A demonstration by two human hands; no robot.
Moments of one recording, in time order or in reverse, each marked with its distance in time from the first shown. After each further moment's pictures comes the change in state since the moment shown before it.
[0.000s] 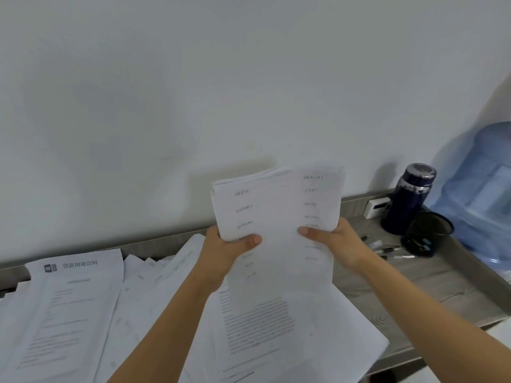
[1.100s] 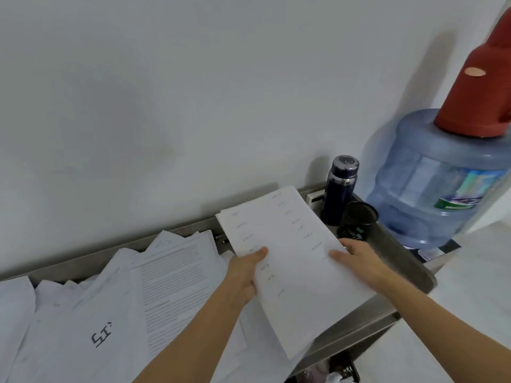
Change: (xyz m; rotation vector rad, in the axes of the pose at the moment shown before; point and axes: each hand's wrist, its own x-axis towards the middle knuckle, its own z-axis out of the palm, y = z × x) left_hand 0.046 -0.092 0.170 -0.424 0.147 -0.575; right_hand -0.054 0.048 -0.185 -0.413 0.287 0.281
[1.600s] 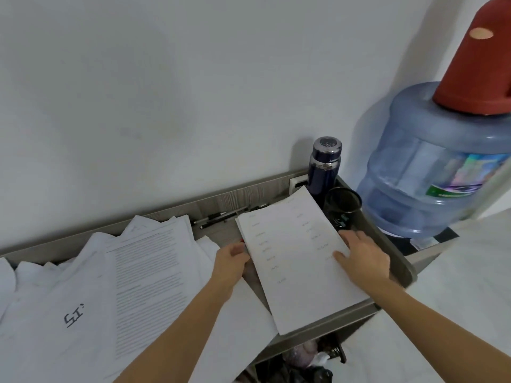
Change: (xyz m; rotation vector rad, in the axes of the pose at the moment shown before) left_hand 0.037 -0.056 0.035 0.557 0.213 0.167; right_hand 0.024 0.078 -0.056 -0.874 0.296 -0.038
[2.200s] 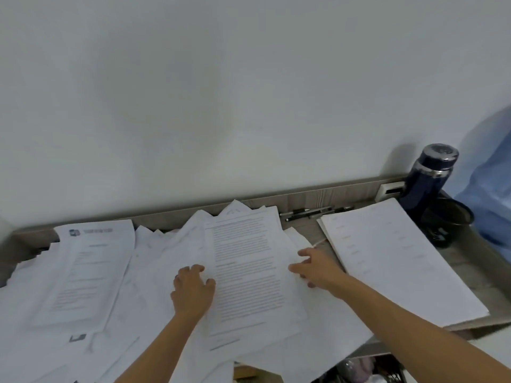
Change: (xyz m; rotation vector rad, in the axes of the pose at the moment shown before) left_hand -0.037 -0.071 -0.246 0.762 0.469 0.023; right_hand -0.054 -0.233 0.062 0.716 -0.651 -0.032
